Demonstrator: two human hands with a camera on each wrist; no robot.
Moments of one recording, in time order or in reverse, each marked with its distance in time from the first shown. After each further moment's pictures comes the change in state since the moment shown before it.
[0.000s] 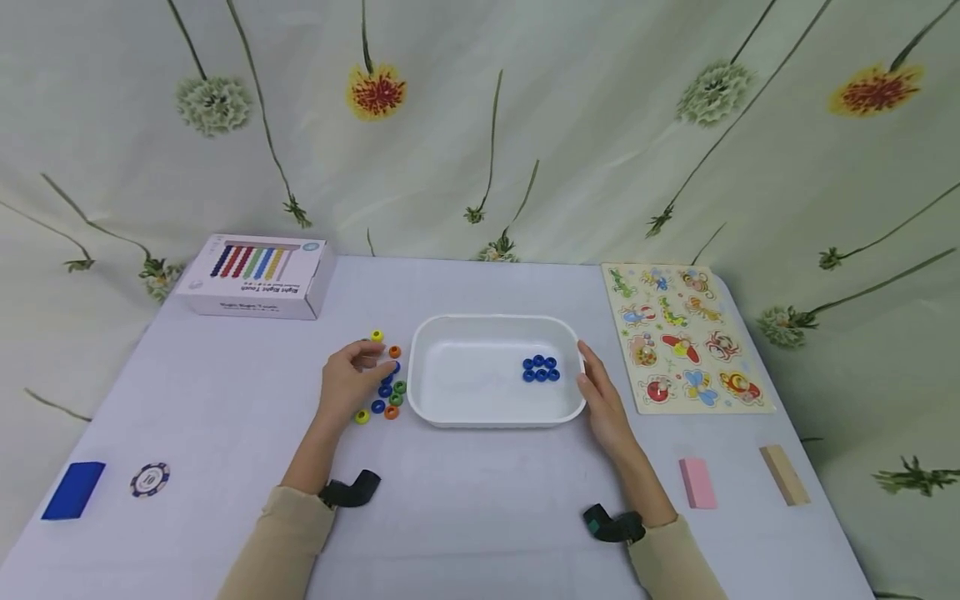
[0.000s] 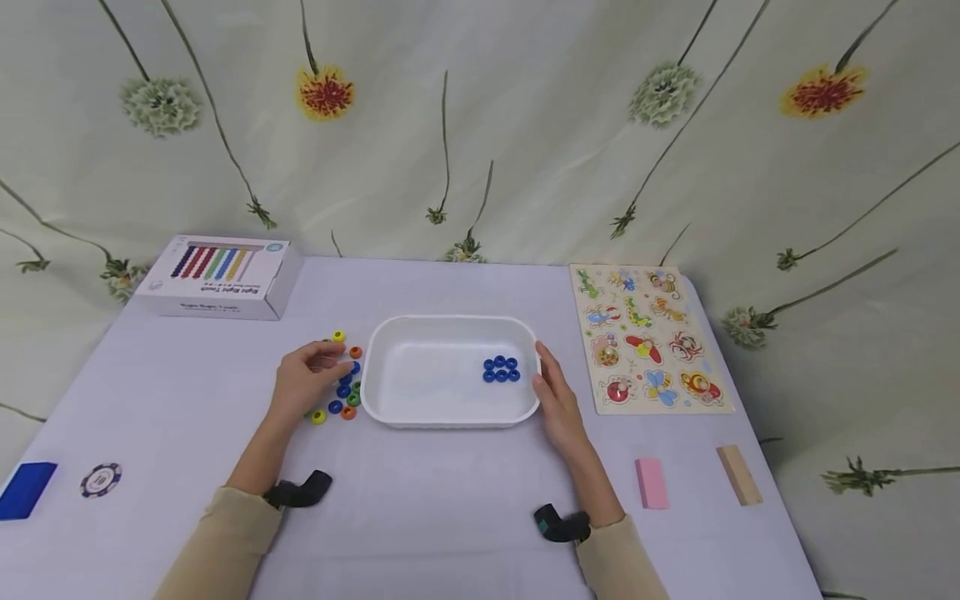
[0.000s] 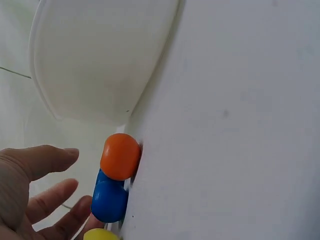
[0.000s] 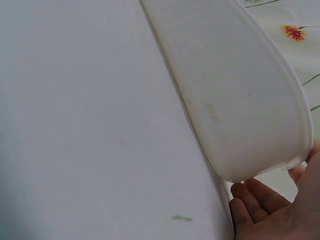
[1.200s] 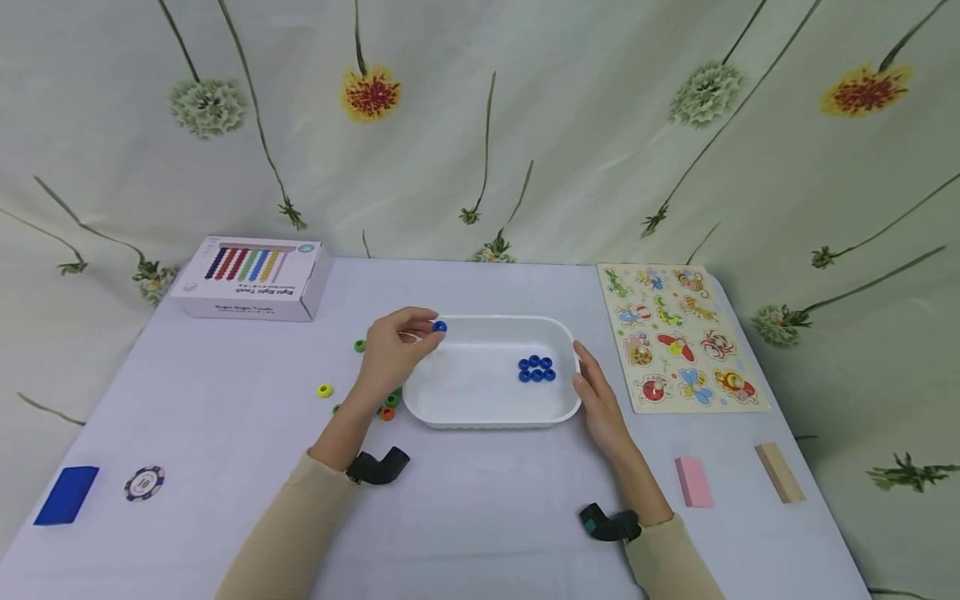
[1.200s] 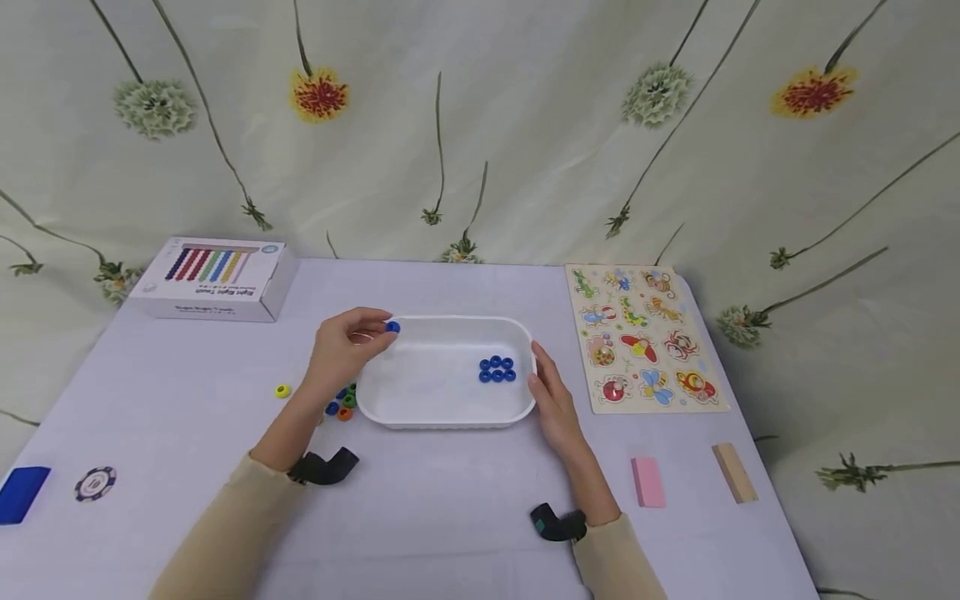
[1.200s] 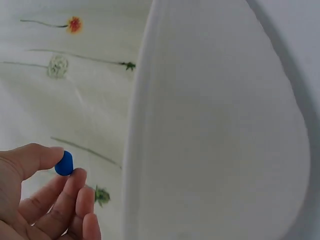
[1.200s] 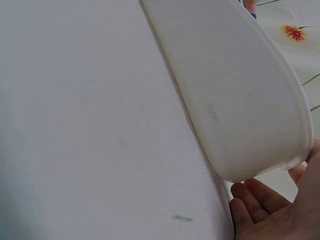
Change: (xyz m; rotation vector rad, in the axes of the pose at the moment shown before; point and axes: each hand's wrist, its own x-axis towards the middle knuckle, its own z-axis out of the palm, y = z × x) left_hand -0.001 0.089 0.020 -0.107 -0.072 0.332; right_hand -0.007 -0.024 0.002 0.023 -0.012 0.011
